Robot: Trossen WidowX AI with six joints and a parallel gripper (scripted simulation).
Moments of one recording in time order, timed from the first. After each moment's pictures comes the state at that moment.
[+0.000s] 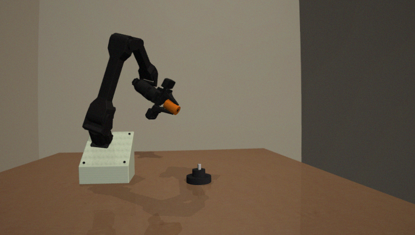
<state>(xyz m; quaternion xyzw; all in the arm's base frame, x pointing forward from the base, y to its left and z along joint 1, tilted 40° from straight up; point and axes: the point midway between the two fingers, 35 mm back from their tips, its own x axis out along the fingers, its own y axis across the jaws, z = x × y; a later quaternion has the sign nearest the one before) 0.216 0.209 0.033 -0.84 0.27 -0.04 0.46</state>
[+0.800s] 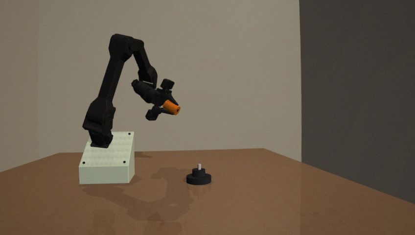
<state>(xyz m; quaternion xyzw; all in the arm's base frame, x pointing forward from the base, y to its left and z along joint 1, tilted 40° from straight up) 0.215 0.208 0.031 -0.85 0.25 -0.05 0.46</state>
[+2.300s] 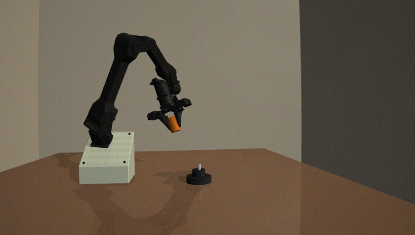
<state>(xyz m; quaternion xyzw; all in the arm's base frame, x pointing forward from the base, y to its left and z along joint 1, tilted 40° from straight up) 0.239 0.164 -0.012 -0.72 0.53 0.11 0.44</state>
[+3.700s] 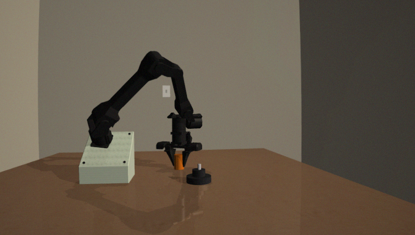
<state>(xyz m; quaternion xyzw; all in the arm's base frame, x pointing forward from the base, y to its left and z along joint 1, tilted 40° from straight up) 0.281 0.070 -0.131 -0.61 0.64 0.18 0.43</state>
